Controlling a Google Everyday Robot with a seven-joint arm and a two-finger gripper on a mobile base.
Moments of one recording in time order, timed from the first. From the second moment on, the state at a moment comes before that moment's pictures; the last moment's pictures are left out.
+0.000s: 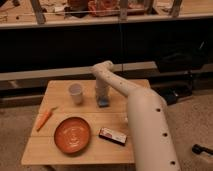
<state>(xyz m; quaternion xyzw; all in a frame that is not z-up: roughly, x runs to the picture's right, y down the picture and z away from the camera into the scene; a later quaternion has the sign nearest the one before) -0.031 0.061 0.969 -0.25 -0.27 -0.60 0.71</state>
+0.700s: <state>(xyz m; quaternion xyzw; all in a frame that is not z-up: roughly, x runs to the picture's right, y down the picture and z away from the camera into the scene) -0.063 0.051 0.931 -0.24 -0.28 -0.60 0.71</state>
